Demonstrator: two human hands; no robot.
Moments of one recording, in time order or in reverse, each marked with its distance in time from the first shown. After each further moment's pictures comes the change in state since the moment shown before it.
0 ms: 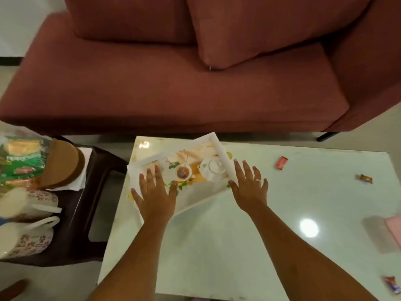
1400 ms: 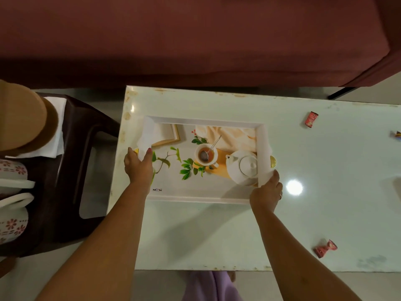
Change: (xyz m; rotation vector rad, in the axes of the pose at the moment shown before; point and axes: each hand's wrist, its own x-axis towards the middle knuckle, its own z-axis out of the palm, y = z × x) left_hand 0.082 -0.098 0.082 -0.811 -0.102 -0.486; right_hand -0.040 -0.021 0.138 0.544 0.180 0.798
